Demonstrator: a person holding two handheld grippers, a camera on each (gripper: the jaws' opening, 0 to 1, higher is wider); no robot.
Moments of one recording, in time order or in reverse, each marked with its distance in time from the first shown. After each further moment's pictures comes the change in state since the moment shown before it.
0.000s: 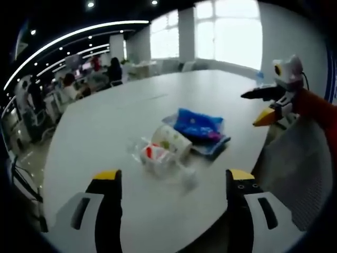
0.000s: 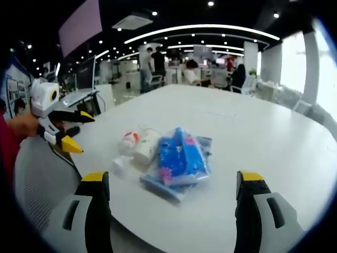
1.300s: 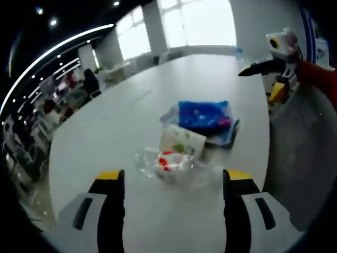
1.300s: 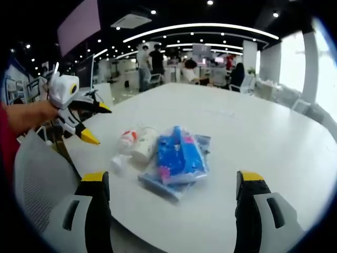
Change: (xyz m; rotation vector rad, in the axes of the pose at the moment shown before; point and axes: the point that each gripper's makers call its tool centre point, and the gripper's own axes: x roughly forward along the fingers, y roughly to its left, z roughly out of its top) left arm 0.051 0.034 0.008 0.275 0.071 -0.125; right arm 0.001 -0.003 -0.003 0.004 0.013 -0.013
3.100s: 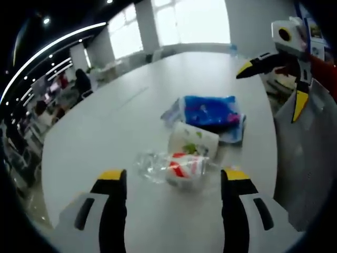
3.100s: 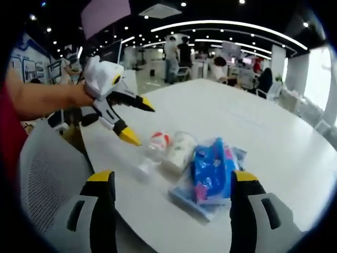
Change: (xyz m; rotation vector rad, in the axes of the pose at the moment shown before) left arm 0.027 0.018 -0.005 0.010 0.007 -0.065; right arm 0.045 0.075 0.026 -0.149 0.056 0.204
